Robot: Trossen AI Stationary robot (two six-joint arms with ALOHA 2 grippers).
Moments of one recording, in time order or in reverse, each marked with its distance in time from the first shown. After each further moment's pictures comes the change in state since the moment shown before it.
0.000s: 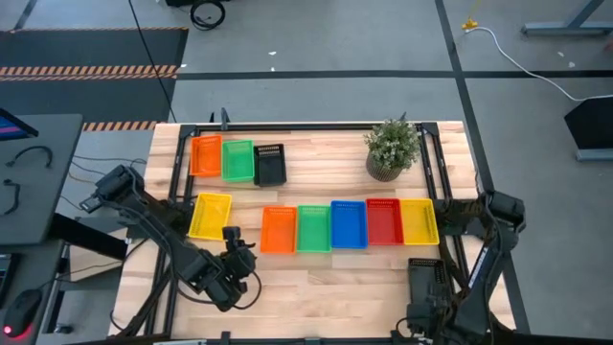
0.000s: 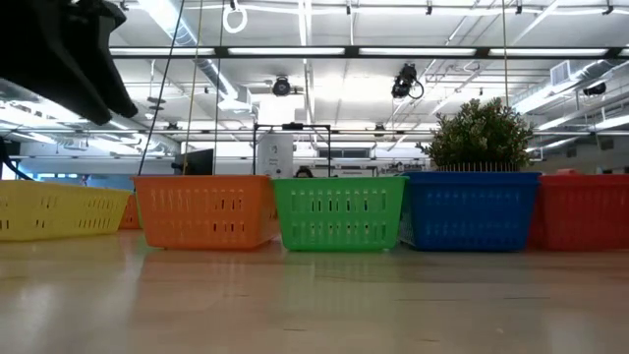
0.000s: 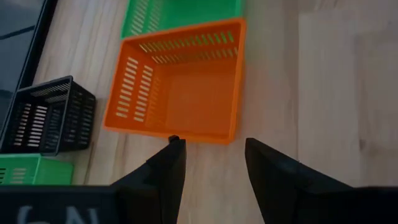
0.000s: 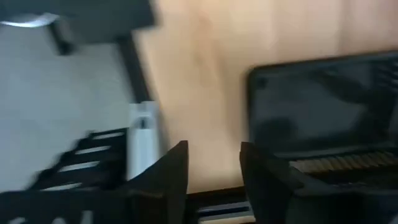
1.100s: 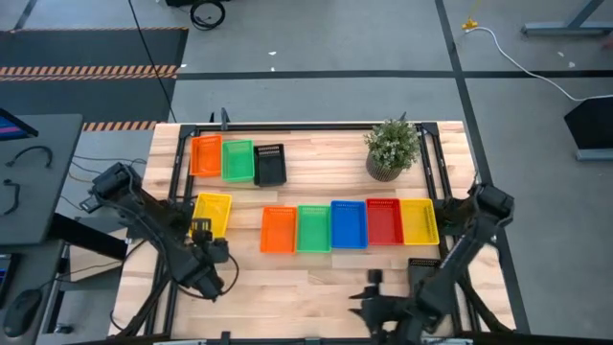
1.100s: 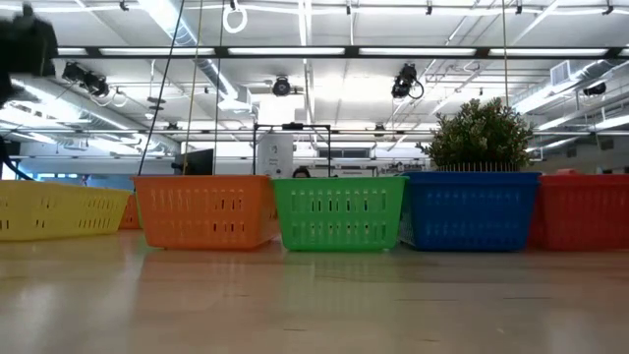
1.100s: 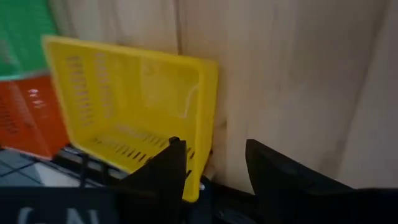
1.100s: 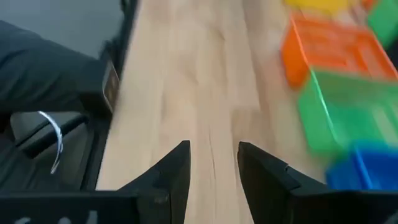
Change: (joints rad) left arm -0.050 -0.045 -0.093 -0.486 0.493 -0.144; right arm -0.229 -0.020 -0.087 0.610 0.814 -0.740
